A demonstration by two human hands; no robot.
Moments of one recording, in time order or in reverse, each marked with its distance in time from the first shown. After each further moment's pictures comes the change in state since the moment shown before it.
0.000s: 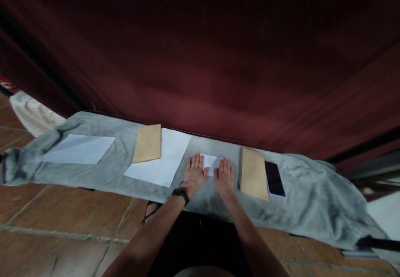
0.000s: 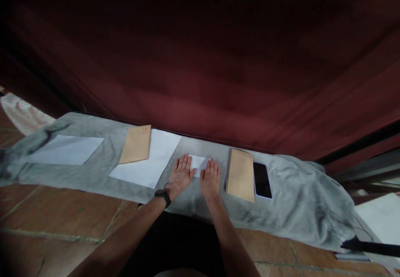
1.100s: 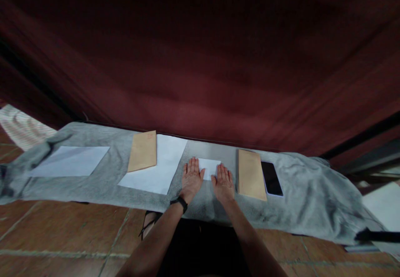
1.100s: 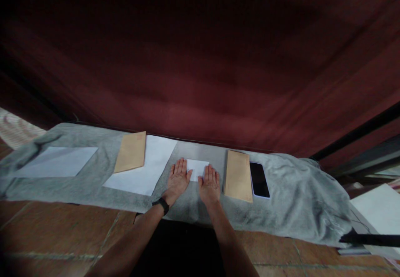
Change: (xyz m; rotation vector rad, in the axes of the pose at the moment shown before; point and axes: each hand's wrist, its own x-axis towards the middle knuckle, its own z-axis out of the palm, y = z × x) left_hand 0.003 0.004 -0.001 0.013 0.029 -0.099; right_hand -0.013 0.012 0.001 -0.067 0.018 -0.018
